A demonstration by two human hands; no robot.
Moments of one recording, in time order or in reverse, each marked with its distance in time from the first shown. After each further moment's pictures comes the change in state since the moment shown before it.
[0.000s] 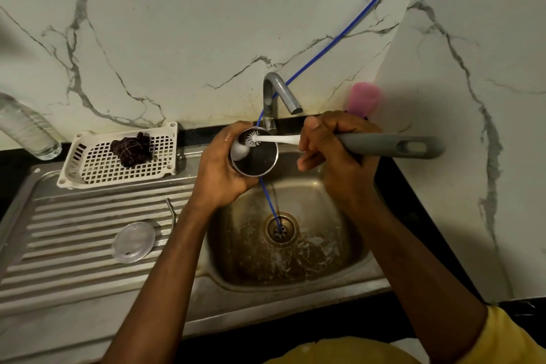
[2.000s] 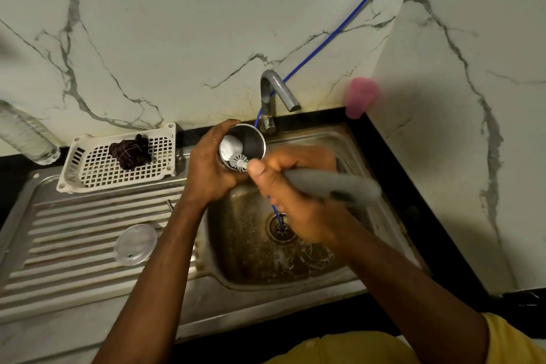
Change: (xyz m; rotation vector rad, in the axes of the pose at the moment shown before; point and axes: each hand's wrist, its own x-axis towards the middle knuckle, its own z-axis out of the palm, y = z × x) left_hand 0.001 -0.015 -0.012 0.022 0.014 -0.056; right_hand -0.032 -0.015 0.034 -0.161 -0.278 -0.066
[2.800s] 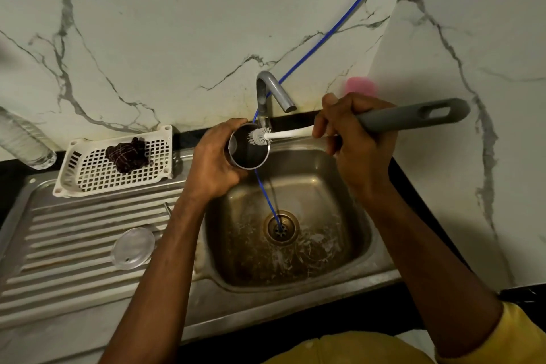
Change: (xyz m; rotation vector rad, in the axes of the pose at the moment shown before) left_hand 0.010 -0.001 0.008 0.133 -0.058 0.076; right_hand 0.031 0.013 -0.052 0.165 0.397 0.078
